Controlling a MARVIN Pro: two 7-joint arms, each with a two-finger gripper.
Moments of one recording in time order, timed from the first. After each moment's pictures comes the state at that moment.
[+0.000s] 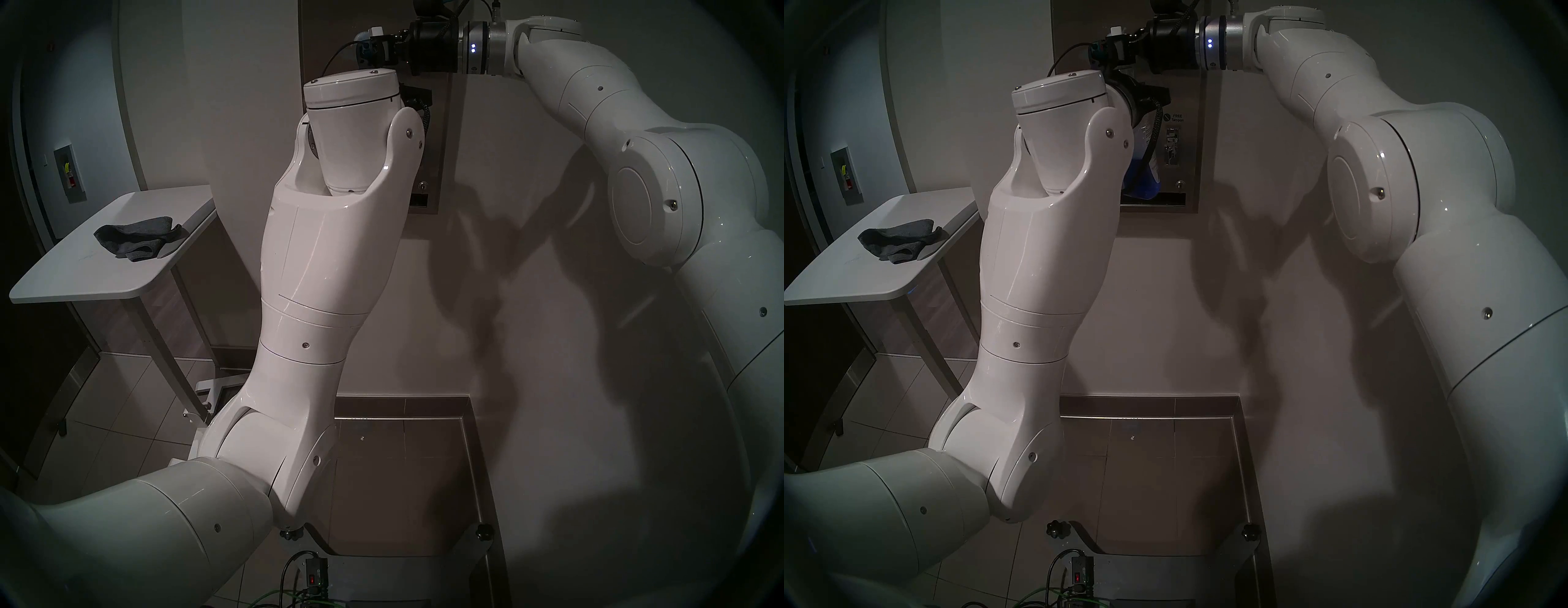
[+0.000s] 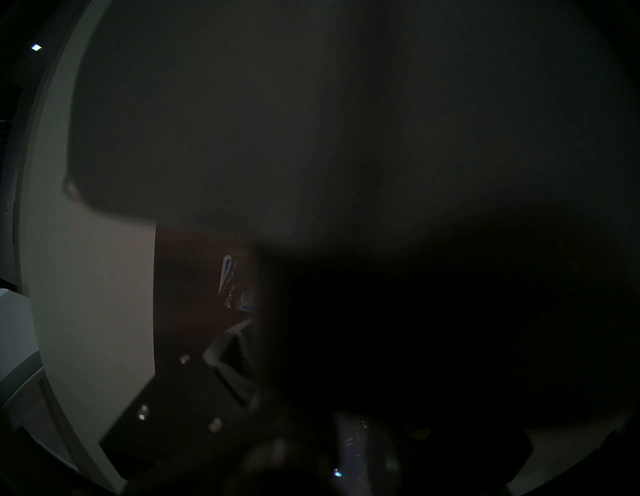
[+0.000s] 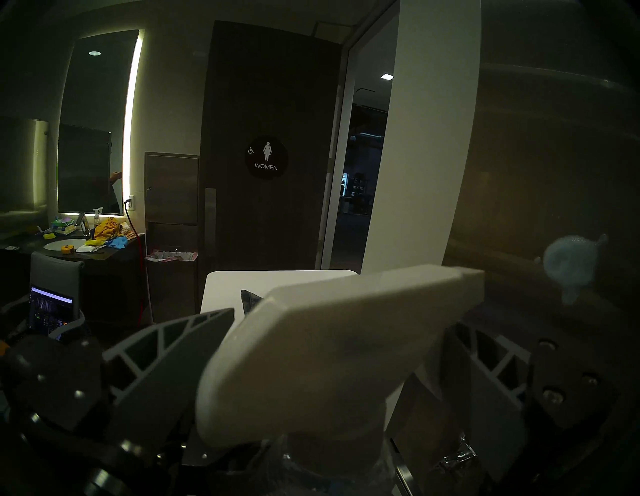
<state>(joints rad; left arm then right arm) 0.78 -1.77 -1.25 -1.80 -0.30 0.87 0.55 0.20 -1.53 1.20 -0.23 0.28 0.30 1.34</state>
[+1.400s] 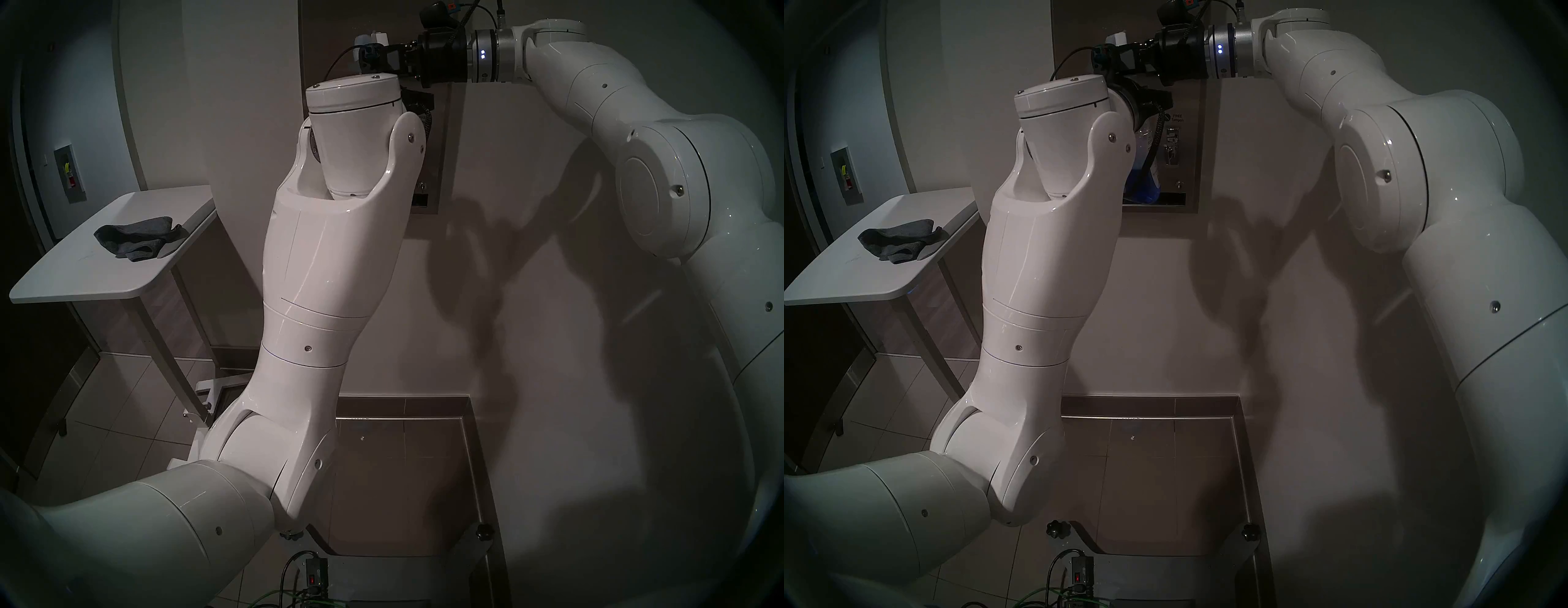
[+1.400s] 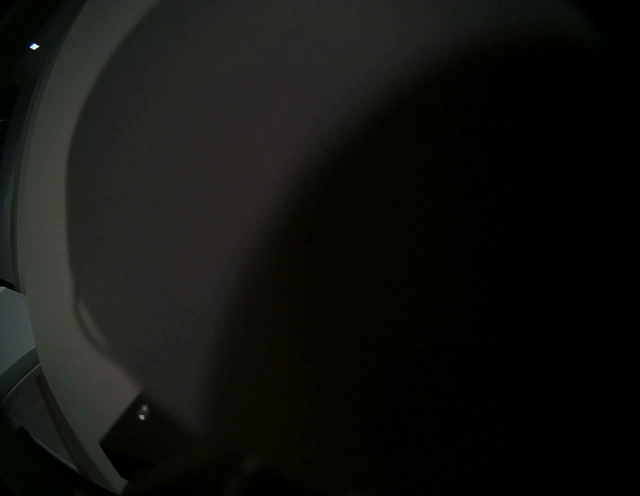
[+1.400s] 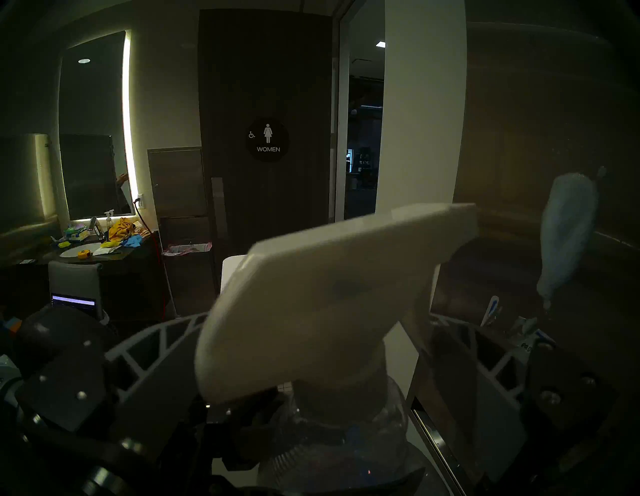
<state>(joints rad) 0.79 -1.78 -1.25 -1.80 -0.29 0.87 0.53 0.23 -1.50 1.16 -0.15 0.26 0.36 1.43</state>
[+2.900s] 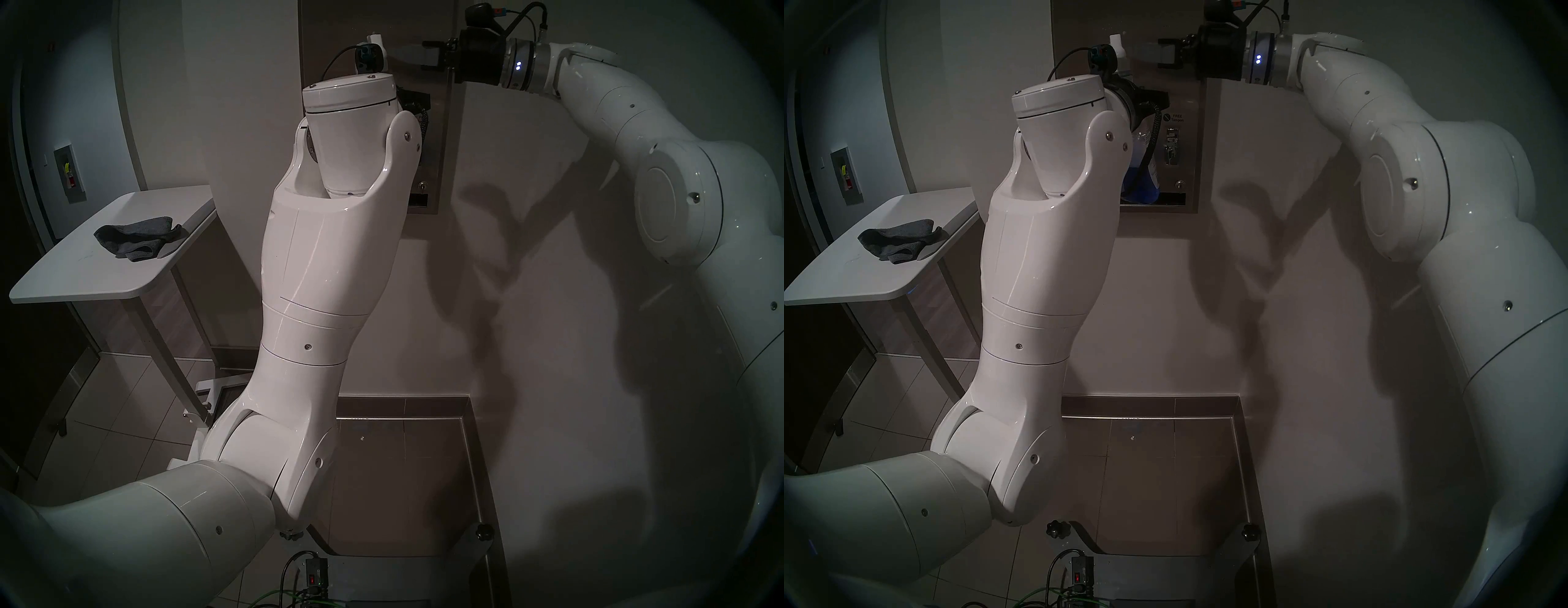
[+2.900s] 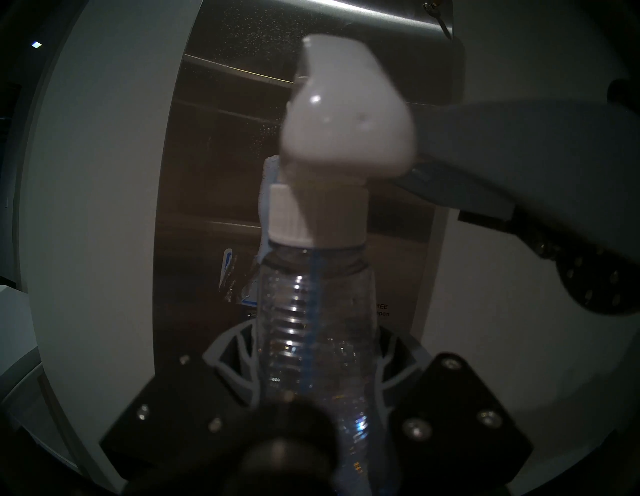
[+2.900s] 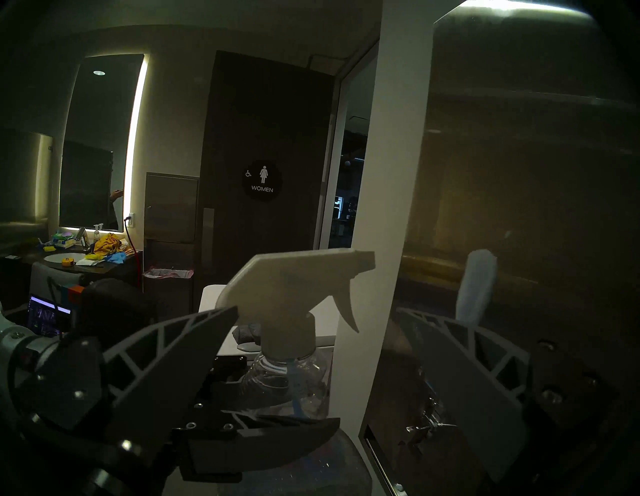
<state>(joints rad) 0.79 -1.78 -1.27 -1.79 -0.27 0.87 0.52 0.16 -1.45 1.28 -0.16 0.31 0.15 1.41</state>
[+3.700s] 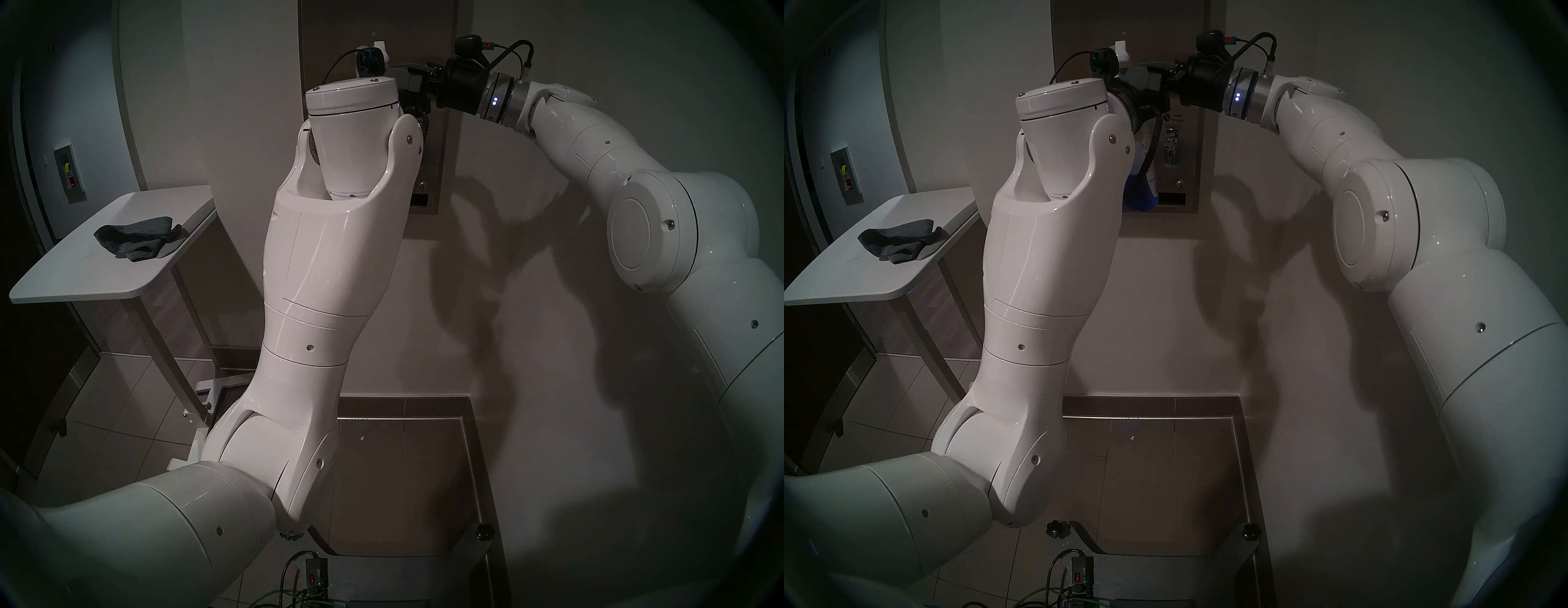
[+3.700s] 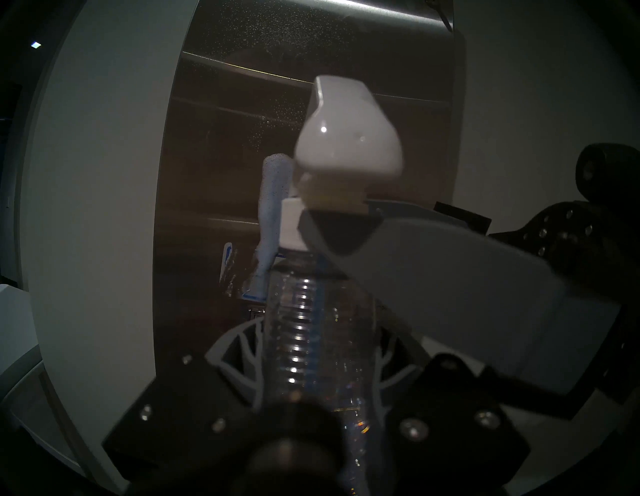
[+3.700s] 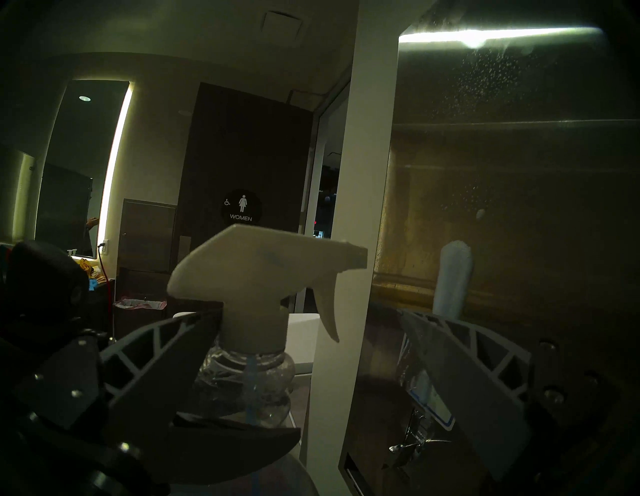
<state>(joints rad) 0.79 -1.79 -1.26 -1.78 -0.26 0.88 0.52 0.07 -1.47 1.37 -0.15 0.36 0.01 1.32</state>
